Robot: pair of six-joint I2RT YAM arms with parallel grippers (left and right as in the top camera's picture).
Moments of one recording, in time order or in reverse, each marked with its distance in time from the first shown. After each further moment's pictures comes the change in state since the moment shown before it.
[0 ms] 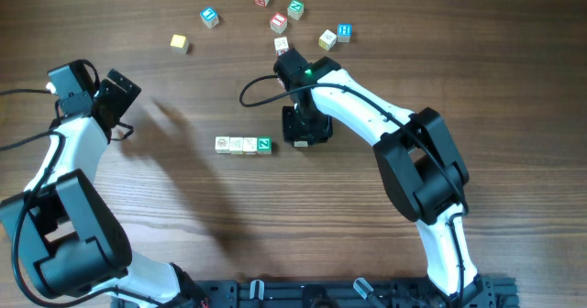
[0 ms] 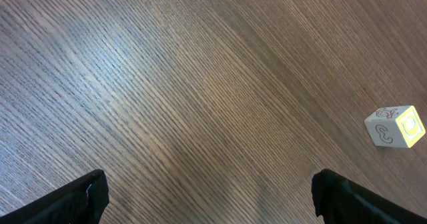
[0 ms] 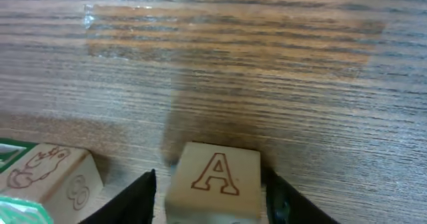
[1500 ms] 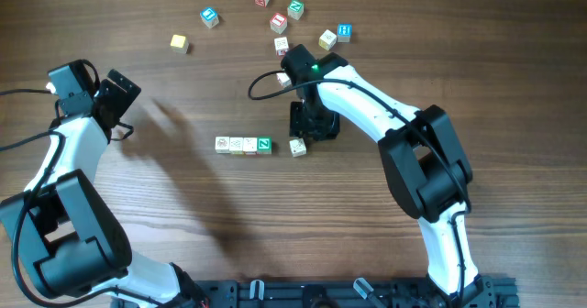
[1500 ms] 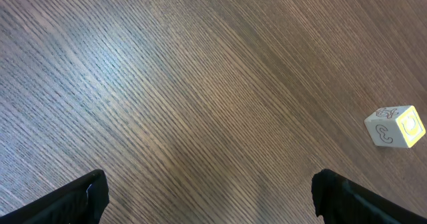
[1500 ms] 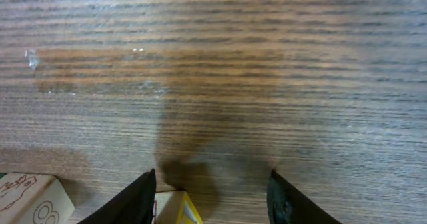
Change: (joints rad) left arm 0.000 0.000 0.000 0.000 0.000 0.000; right arm -0.031 -0.002 0.001 -0.017 0.055 0.029
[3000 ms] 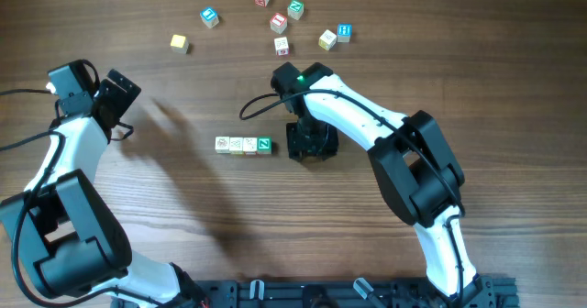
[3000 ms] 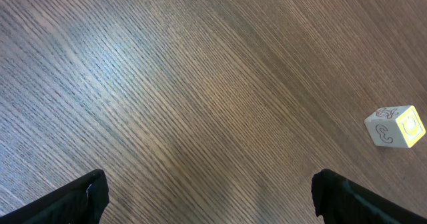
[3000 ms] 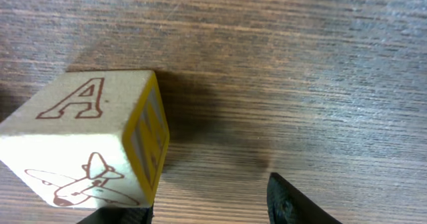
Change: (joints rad) left arm 0.000 0.000 0.000 0.000 0.000 0.000; right arm 0.068 0.002 -0.008 -0.163 0.000 -0.049
